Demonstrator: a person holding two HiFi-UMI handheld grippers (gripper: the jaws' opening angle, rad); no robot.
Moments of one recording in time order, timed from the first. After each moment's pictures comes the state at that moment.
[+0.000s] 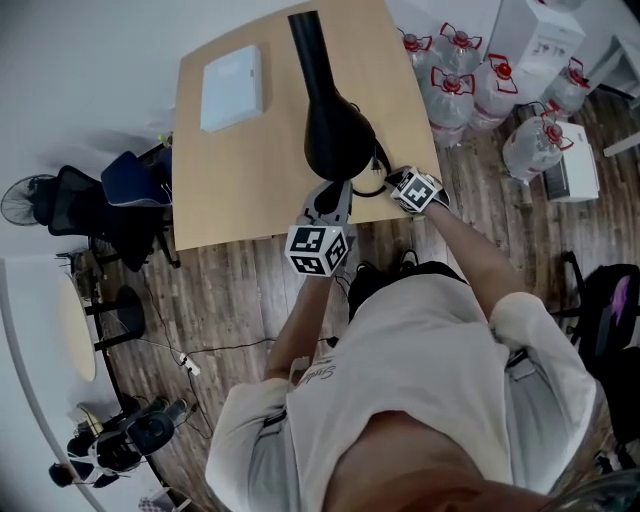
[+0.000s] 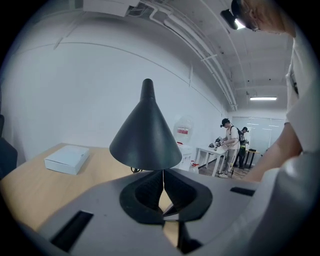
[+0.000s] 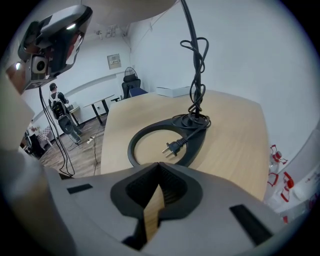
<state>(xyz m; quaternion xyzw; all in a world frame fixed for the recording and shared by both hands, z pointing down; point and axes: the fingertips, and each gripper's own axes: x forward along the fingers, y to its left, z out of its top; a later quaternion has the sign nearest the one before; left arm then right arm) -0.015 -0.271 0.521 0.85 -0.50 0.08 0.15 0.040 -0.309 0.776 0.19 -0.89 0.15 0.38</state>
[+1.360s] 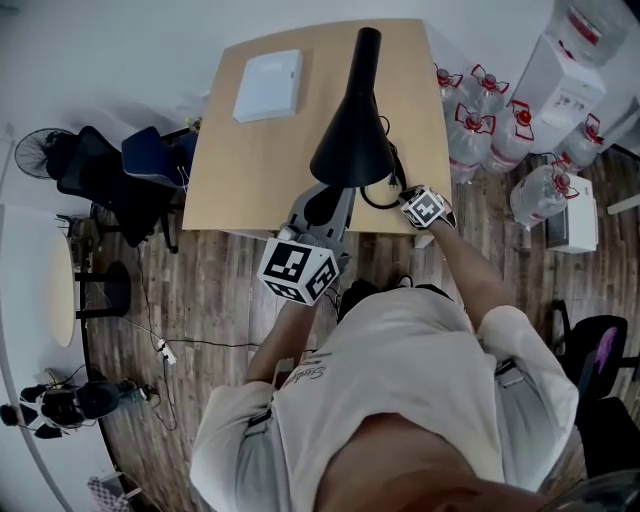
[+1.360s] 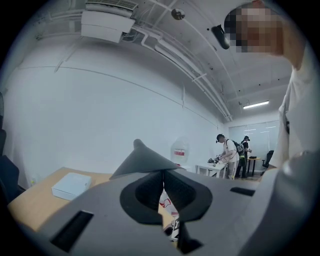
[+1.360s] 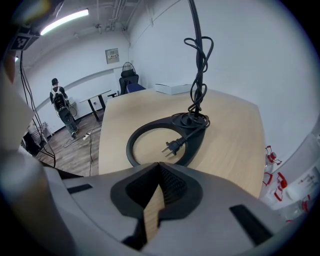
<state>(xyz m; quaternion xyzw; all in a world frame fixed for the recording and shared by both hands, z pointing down) -0.026 -0.212 0.363 0.86 -0.51 0.01 0.06 0.041 -0.309 0.777 0.21 -0.88 0.13 0.40</state>
